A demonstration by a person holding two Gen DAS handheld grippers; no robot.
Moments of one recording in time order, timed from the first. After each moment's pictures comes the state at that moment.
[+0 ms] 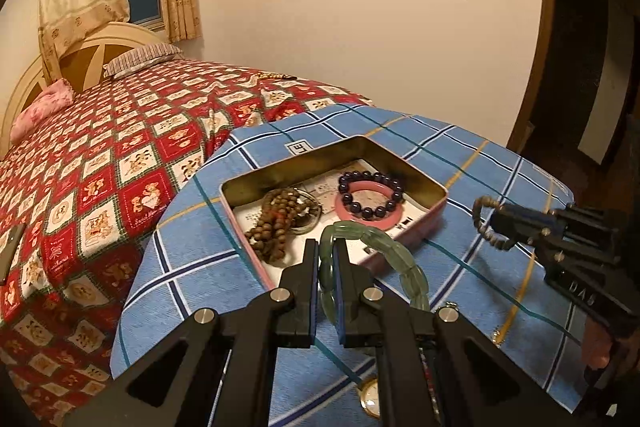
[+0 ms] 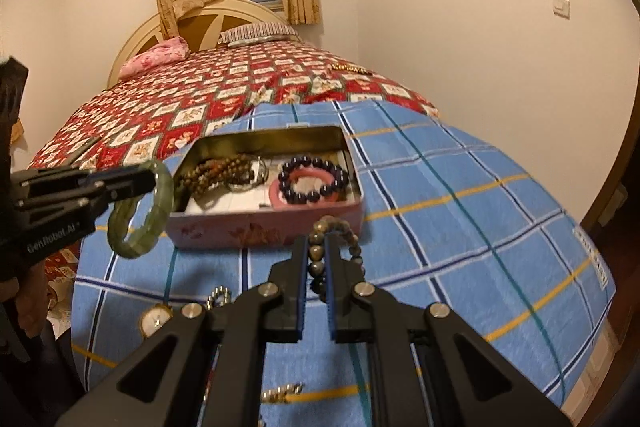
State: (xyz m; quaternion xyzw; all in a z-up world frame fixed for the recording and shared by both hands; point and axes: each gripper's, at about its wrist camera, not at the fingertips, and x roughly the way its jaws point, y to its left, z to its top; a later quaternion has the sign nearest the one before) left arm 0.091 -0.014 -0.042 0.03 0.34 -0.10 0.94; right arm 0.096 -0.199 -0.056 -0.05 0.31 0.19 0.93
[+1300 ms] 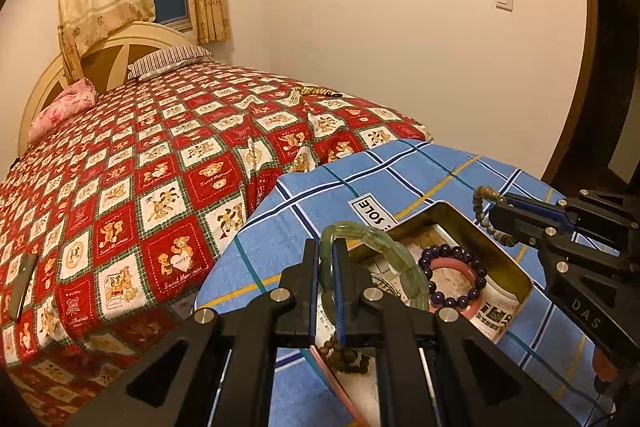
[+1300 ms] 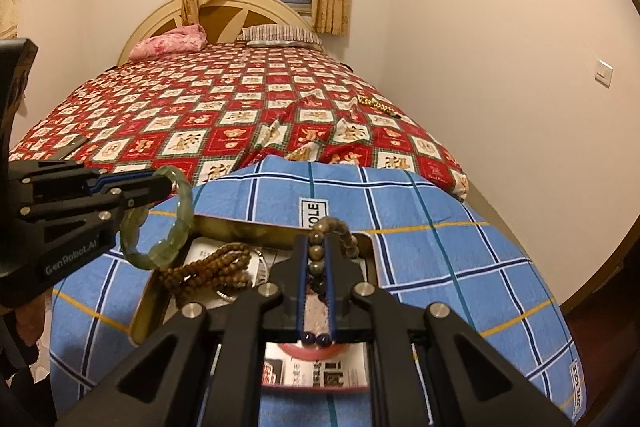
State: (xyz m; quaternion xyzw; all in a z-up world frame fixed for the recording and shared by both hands) left arm 0.196 0.020 -0.022 0.03 0.33 -0.05 0.94; right arm 0.194 -0.133 -0.020 -0.12 0.29 0.21 0.93
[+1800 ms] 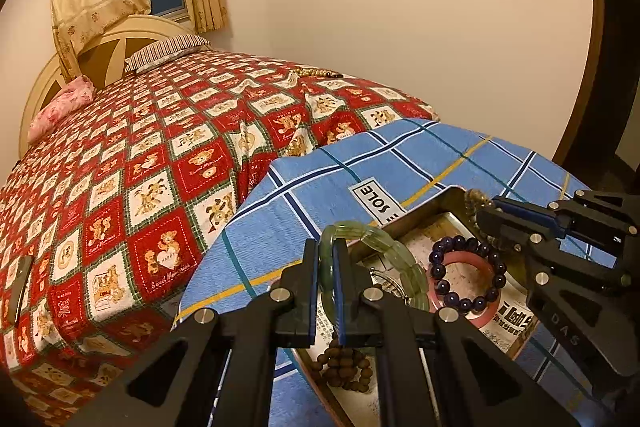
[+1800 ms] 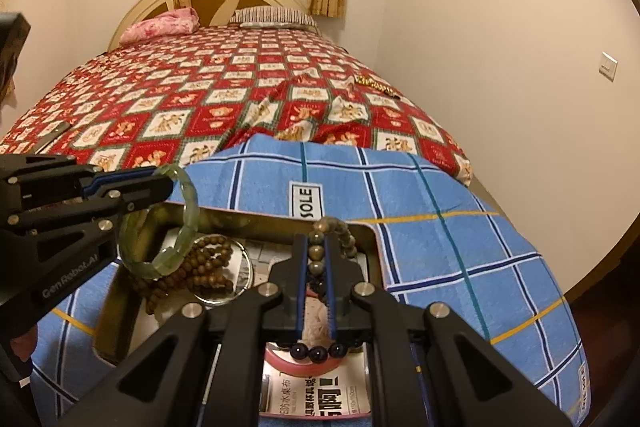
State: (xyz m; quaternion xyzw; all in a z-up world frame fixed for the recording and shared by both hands) left arm 0.219 0.006 -0.045 0.04 0.36 -0.04 0.93; right arm 0.219 -0.127 -0.045 -0.13 0.32 0.19 0.92
